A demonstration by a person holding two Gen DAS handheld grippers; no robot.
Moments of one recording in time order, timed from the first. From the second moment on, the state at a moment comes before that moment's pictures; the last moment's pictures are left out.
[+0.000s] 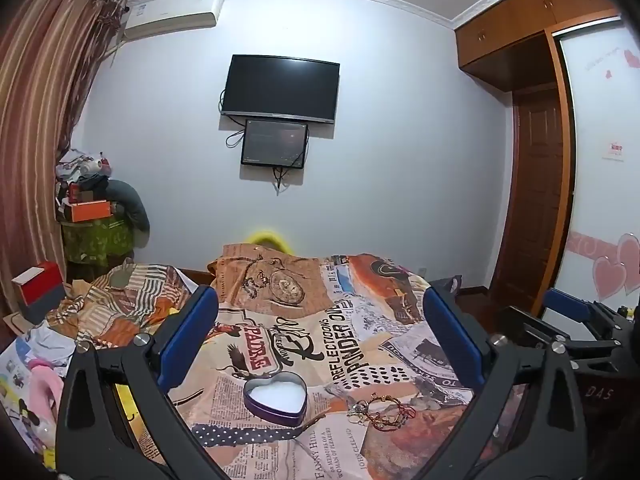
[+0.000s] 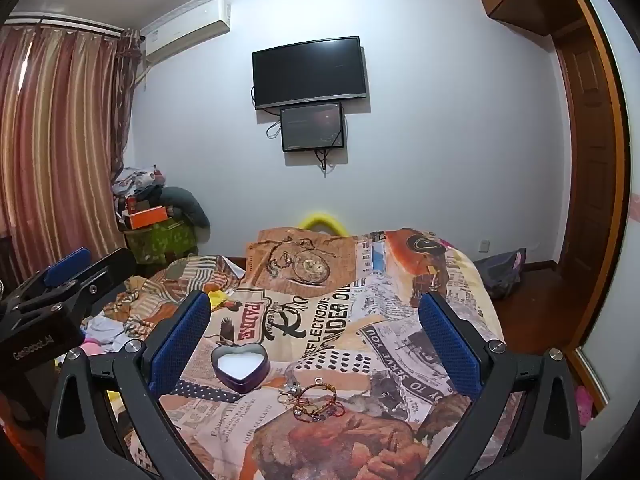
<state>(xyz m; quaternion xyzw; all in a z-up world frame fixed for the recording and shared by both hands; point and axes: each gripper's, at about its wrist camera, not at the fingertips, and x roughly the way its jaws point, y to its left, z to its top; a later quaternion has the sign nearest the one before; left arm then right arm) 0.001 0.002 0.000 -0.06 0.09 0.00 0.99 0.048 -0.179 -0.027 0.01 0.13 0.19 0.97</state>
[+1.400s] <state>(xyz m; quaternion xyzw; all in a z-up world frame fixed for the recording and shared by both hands) 0.006 0.007 -0.005 -0.06 0.10 0.01 0.99 0.045 -0.180 -0.022 0.01 0.13 0.19 0.97</state>
